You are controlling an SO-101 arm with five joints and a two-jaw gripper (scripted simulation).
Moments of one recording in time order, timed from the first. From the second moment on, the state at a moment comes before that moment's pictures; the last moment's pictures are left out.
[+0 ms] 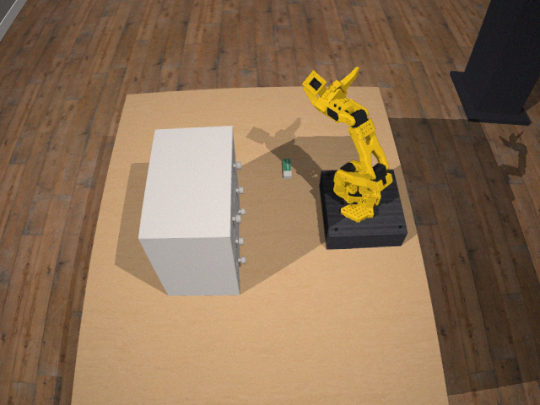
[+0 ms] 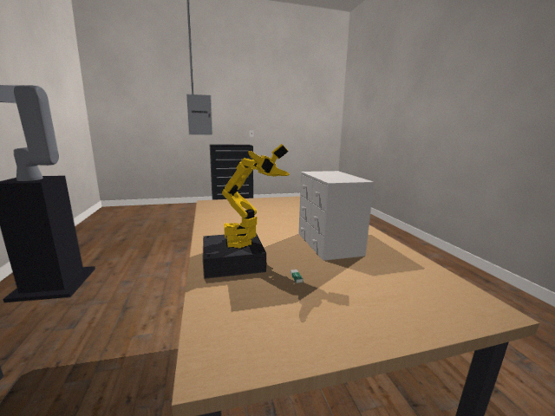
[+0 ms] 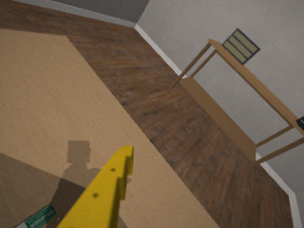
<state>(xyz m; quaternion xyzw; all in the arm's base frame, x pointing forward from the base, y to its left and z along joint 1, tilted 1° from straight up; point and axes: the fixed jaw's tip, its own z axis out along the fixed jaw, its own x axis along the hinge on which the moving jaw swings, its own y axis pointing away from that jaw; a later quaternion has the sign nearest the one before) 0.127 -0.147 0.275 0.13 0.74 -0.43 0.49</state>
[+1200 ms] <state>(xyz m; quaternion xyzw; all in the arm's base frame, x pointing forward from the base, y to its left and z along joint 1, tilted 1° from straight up) 0.184 -0.054 0.151 0.02 0.90 -0.13 0.42</state>
